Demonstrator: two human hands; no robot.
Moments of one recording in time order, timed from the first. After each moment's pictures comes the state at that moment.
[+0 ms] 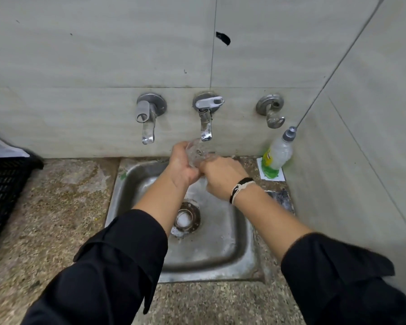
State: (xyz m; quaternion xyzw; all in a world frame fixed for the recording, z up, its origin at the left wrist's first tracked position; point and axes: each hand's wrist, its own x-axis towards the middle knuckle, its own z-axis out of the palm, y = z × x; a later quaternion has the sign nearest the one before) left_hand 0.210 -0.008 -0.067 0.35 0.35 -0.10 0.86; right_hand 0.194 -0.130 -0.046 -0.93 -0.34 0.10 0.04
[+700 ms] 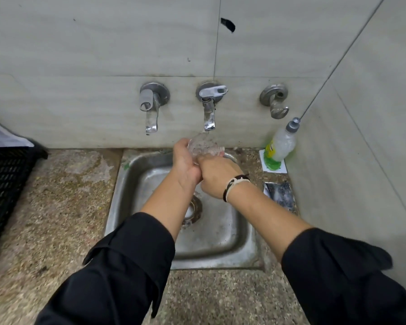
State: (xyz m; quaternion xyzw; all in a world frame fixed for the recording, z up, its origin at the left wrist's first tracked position) left_hand 0.191 -0.025 -0.075 0.30 0.34 -0.04 0.89; right_hand 0.176 -0.119 -0.049 -0.93 -0.30 0.17 0.09
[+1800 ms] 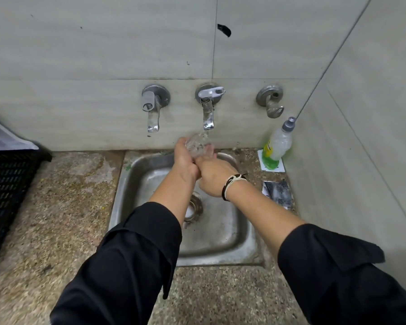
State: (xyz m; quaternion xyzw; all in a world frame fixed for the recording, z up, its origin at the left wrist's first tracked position) left_hand 0.202 -0.018 -0.093 0.34 0.38 -0.04 0.86; right_hand 0.175 -0.114 -0.048 -0.93 -0.26 0.23 0.13
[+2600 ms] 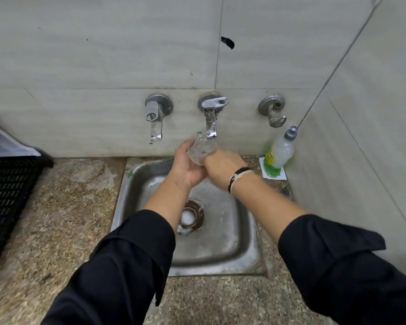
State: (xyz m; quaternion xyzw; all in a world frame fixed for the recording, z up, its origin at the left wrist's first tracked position) left_hand 0.208 0.005 -0.100 0.27 0.26 -0.11 0.92; right_hand 0.191 -0.112 -0.026 -0.94 -0.33 0.10 -0.07
